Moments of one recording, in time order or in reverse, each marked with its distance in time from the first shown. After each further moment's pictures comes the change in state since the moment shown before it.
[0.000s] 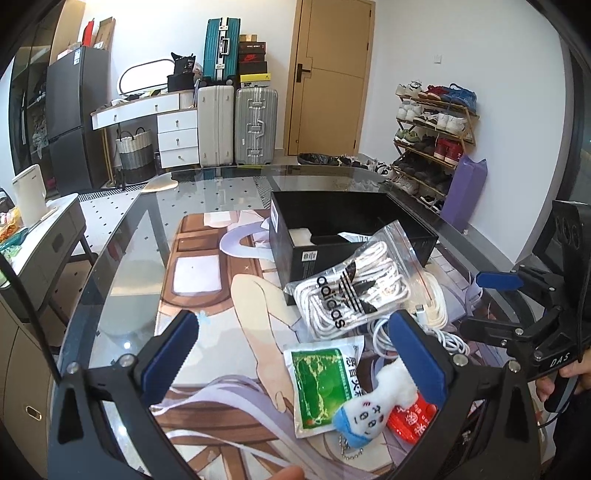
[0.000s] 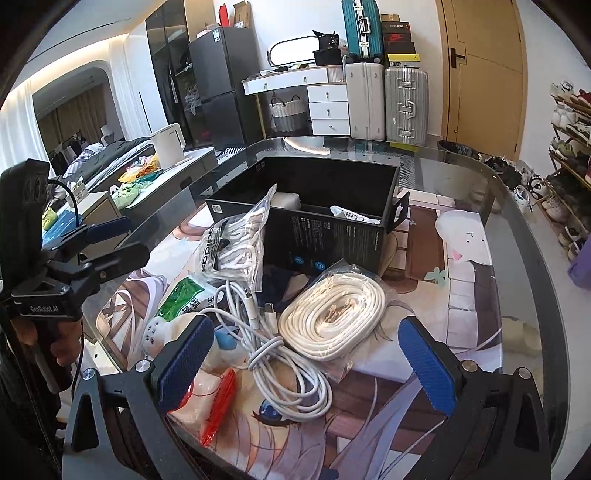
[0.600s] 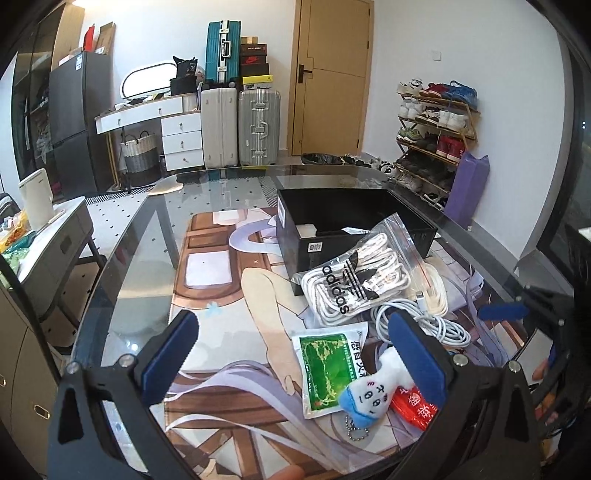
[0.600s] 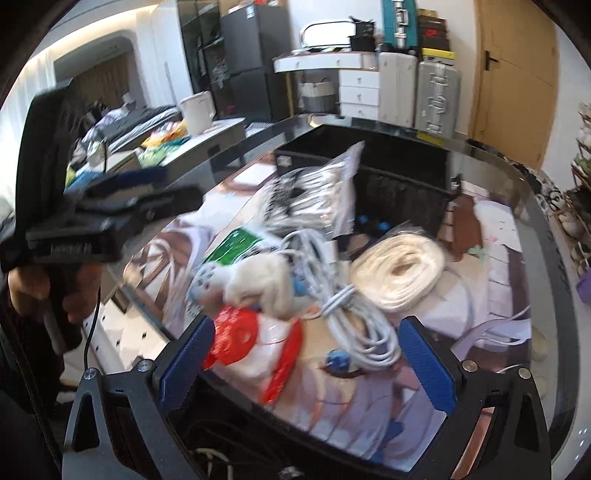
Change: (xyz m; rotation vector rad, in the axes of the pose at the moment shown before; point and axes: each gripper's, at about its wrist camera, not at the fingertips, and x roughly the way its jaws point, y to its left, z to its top) left arm -0.016 0.000 -0.008 0.015 -0.005 0.028; right arm -0.005 0.052 -0.029 -0.119 0.086 0.054
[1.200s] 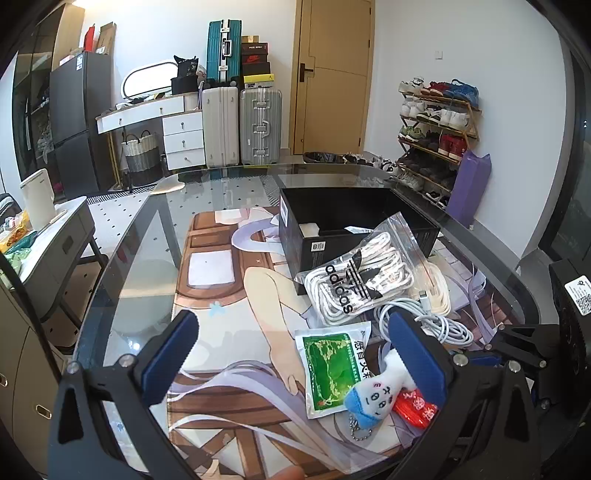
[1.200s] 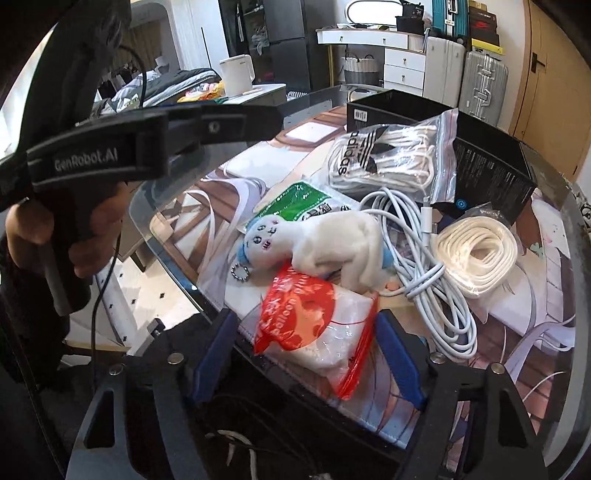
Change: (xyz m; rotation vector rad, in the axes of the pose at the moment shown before) left arm 0.003 0.000 0.001 0.004 0.011 0.006; right arm 0.033 0.042 -0.015 -0.108 0.114 0.085
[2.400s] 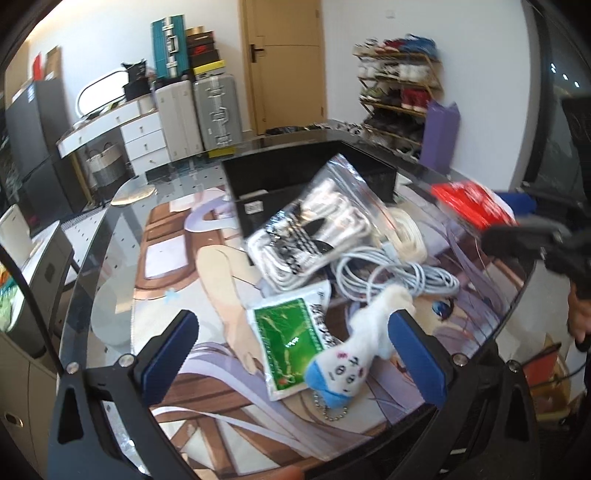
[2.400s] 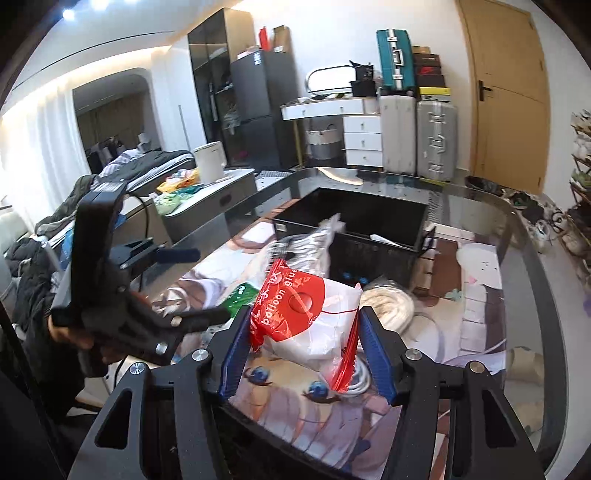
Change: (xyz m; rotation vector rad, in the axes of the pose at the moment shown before) left arm 0.017 -0.043 -0.019 0.208 0.095 -0.059; right arm -0.089 -0.063 0.004 0.127 -0.327 -0.056
